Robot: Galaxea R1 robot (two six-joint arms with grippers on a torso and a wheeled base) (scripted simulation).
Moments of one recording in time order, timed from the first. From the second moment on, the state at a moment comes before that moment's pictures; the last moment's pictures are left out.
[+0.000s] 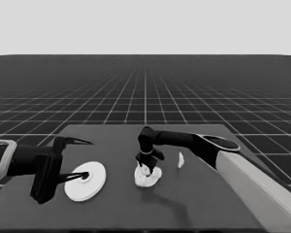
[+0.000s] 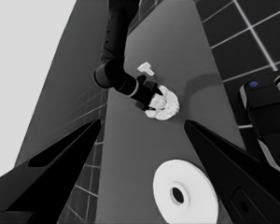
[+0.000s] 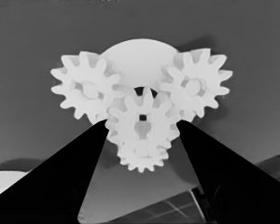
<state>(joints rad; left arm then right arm) -0.34 1.75 -0.42 0.31 0.68 0.35 -0.10 3.09 -1.82 -0.27 -1.49 1.92</state>
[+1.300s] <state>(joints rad) -0.34 1.75 -0.42 0.31 0.68 0.35 -0.10 3.09 -1.82 -0.27 -1.49 2.19</state>
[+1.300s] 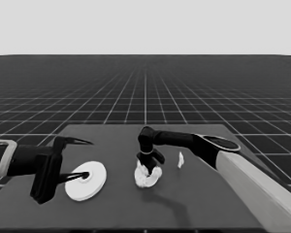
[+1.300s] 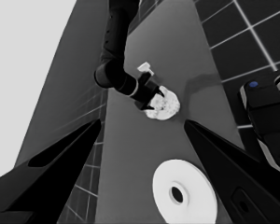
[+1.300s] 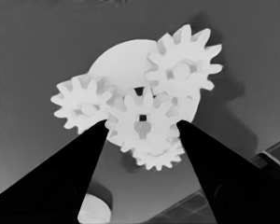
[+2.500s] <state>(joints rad) -0.34 1.75 -0.42 0.31 0.68 0.35 -0.02 3.08 -1.76 -0.20 -1.53 1.70</state>
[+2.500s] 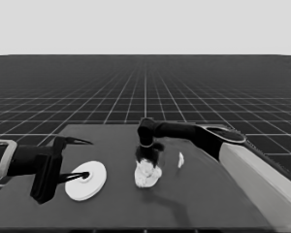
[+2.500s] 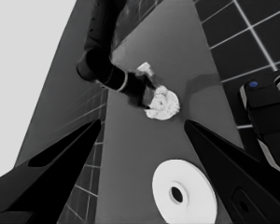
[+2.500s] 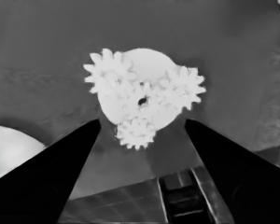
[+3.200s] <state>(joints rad) -0.34 1.75 -0.42 0.31 0.68 0.35 -0.34 1.83 -0.45 -0.67 -1.20 0.36</state>
